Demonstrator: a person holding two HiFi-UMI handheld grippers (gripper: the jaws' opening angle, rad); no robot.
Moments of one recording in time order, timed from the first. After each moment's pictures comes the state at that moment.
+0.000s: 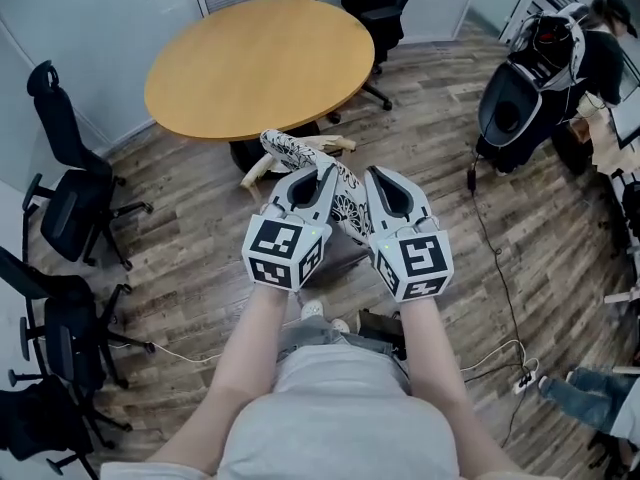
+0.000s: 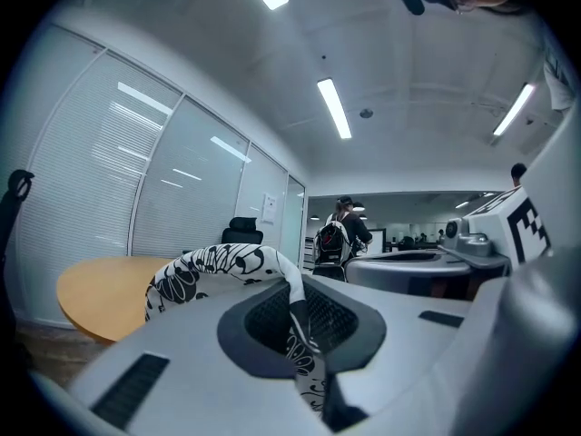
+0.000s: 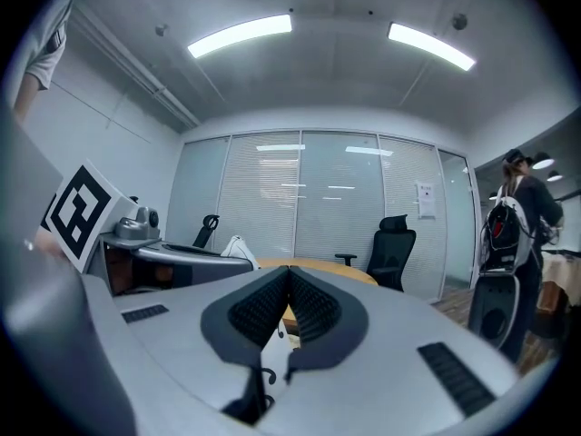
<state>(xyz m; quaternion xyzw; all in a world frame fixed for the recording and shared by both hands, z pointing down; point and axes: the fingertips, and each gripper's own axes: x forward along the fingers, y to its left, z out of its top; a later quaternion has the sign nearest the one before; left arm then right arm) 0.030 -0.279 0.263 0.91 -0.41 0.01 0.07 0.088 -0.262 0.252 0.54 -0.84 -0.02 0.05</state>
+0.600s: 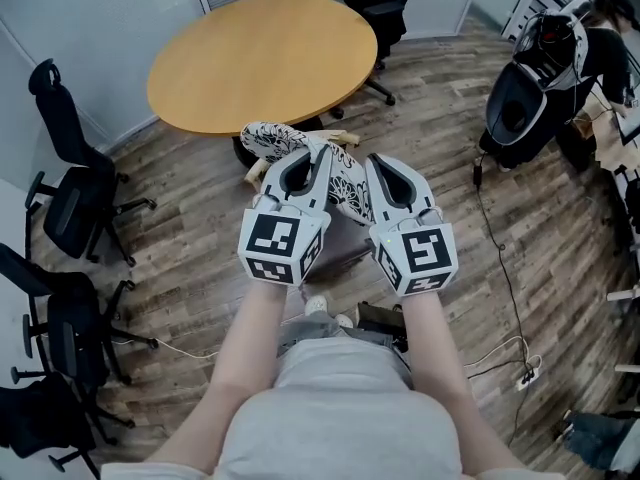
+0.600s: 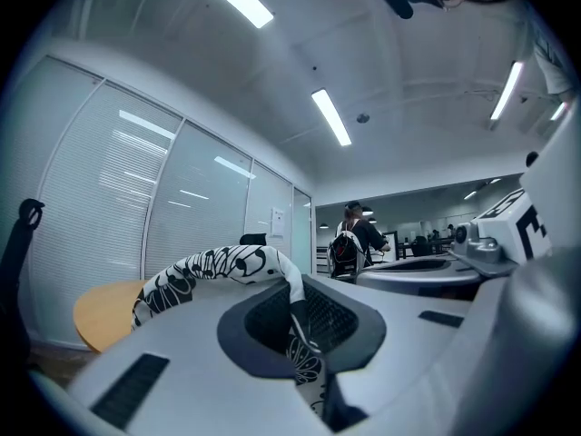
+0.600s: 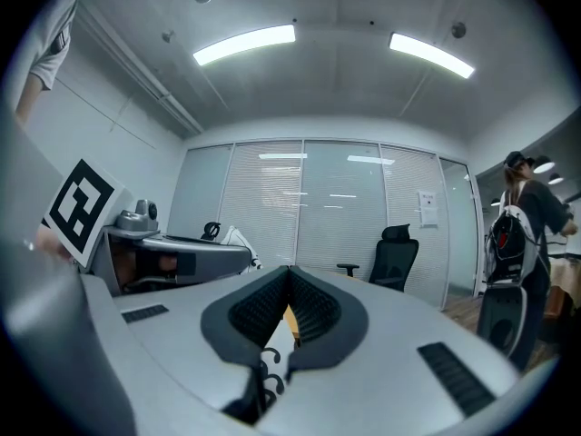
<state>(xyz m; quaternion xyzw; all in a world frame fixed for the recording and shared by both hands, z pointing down) 0.016 -0.281 0.229 0.89 -0.45 0.00 0.02 0.082 -0.260 0.232 0.54 -0.84 -0.04 0.03</state>
